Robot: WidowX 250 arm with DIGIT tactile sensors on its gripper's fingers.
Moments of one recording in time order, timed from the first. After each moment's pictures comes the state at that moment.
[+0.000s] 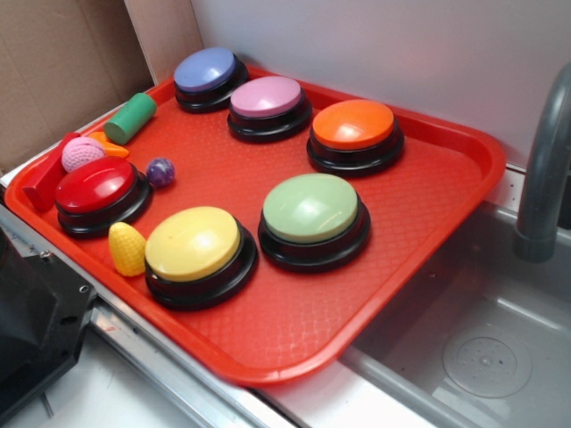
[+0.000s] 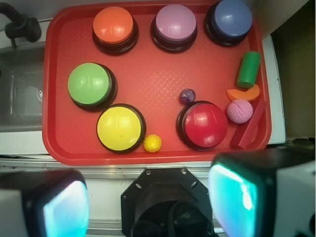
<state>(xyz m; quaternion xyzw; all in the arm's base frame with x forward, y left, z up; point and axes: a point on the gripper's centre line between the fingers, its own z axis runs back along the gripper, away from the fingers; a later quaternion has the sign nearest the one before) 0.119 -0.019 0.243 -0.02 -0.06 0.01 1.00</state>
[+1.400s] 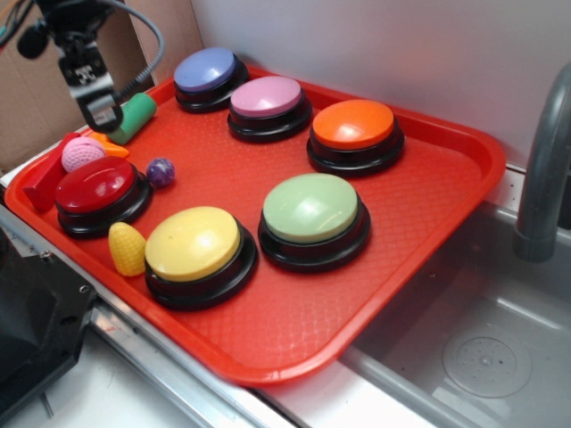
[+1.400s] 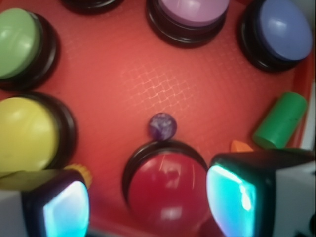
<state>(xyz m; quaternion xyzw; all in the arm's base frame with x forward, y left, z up) 0.177 0.051 0.106 0.01 -0.05 -0.17 0.98</state>
